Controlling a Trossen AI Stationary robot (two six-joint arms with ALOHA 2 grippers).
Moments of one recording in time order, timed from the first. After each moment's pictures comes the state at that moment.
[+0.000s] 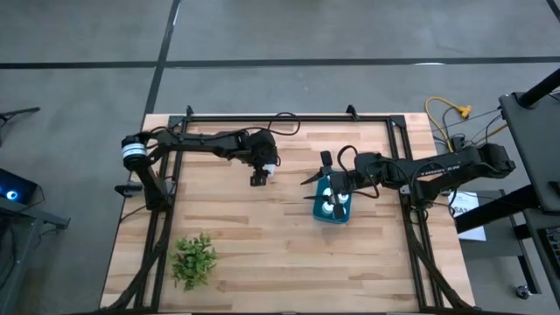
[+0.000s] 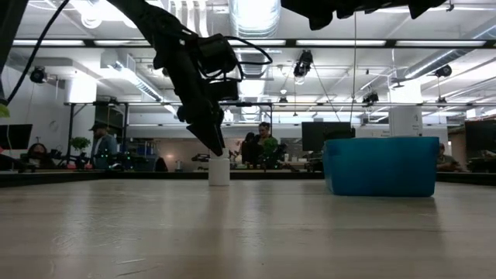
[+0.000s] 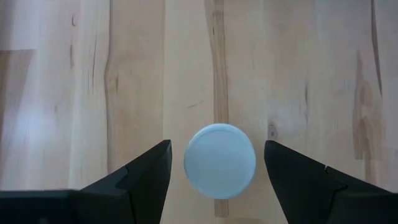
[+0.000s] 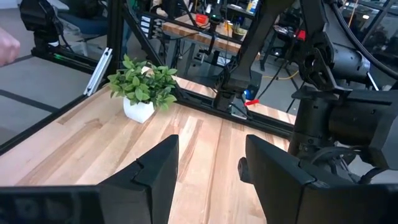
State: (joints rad) left arm 0.33 1.70 1.14 -0.45 0.02 0.35; right arm 0.05 1.22 0.77 0.27 -0.11 -0.24
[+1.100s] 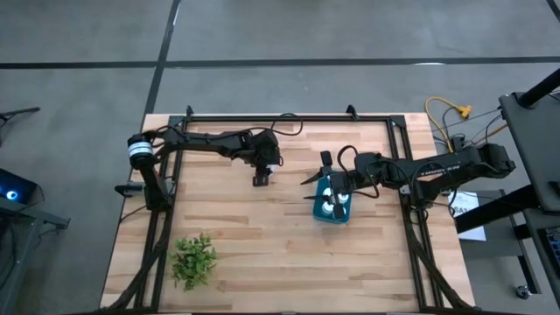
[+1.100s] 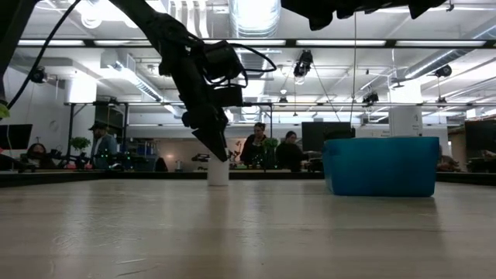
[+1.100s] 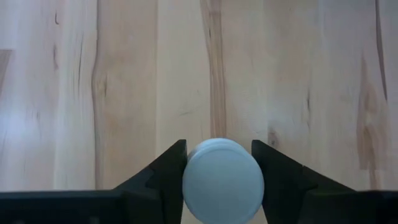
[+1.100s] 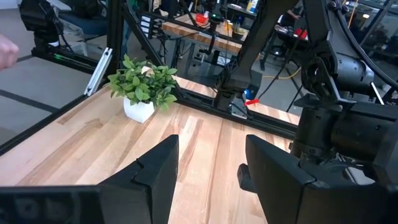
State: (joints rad) left arm 0.33 1.76 1.16 -0.45 0.05 0.34; right arm 0.05 1.22 0.77 0.27 -0.11 -0.24
